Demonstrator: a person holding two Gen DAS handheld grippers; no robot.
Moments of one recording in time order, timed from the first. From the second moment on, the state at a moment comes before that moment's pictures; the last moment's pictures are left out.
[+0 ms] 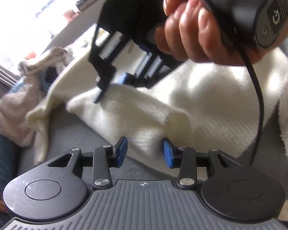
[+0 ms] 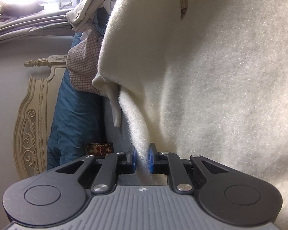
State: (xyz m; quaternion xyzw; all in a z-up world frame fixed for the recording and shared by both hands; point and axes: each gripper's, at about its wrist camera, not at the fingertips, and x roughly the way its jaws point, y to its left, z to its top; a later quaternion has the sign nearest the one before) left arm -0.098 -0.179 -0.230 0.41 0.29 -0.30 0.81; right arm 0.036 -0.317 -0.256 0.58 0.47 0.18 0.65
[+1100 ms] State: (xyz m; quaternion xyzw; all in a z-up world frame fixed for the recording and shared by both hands) left arm -0.059 -0.157 -0.204 0.30 0.32 -0.24 0.87; right arm -0.032 -0.299 -0.169 0.18 0.47 0.23 0.83
